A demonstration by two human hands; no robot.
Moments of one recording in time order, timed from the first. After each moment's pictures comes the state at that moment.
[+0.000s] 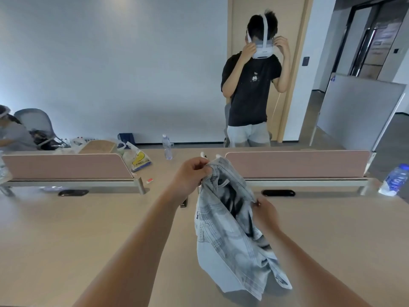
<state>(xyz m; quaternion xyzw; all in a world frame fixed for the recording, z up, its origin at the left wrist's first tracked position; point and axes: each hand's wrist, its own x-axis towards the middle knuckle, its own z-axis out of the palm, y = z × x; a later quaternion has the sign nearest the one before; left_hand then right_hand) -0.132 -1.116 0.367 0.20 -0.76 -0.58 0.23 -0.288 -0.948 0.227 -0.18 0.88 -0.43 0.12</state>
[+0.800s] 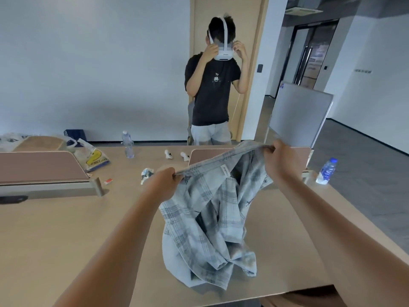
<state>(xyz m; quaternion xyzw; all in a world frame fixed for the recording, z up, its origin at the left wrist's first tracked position) -0.152 -1.134 0.321 0.29 -0.93 -0.19 0.10 -0.318 -0.871 0.391 -0.15 0.92 -0.31 -0.19</state>
